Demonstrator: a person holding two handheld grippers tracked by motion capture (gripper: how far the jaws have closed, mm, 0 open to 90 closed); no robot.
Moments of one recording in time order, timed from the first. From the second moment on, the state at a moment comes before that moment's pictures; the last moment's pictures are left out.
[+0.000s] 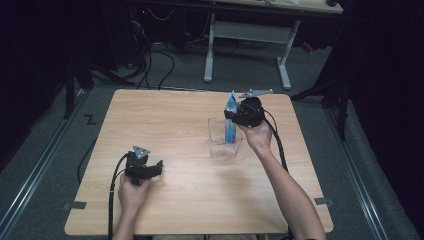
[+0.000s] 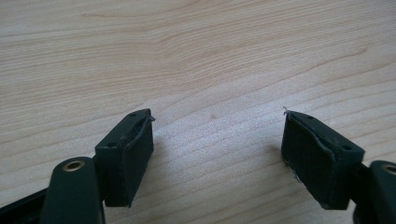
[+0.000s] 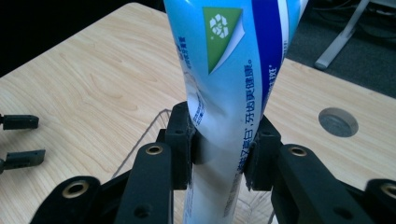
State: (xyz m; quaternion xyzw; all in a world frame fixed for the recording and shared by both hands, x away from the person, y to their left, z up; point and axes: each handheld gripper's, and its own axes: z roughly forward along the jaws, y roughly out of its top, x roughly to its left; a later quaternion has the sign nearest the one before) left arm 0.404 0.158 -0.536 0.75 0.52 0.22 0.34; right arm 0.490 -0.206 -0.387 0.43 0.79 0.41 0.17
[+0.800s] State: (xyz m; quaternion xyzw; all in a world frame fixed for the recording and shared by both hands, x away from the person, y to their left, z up) left arm 0.404 0.158 -0.537 0.75 0.52 0.22 0.34; right arm 0.486 -0.212 -0.404 0.45 0.79 0.40 0.15
